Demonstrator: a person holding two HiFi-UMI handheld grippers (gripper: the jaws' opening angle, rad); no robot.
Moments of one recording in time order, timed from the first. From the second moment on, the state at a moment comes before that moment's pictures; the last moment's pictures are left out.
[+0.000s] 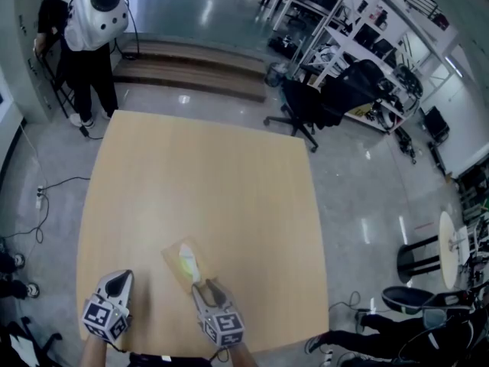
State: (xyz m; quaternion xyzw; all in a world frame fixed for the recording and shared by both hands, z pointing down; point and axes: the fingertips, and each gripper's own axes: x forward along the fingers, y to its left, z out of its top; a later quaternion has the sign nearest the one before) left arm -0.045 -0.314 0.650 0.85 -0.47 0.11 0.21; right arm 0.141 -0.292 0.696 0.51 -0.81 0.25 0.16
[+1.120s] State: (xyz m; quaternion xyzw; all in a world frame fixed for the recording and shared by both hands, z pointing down) left arm -0.055 -0.316 0.653 0.84 -0.49 0.11 0.21; right arm 0.145 -0.310 0.719 0.52 -0.79 0.25 0.18
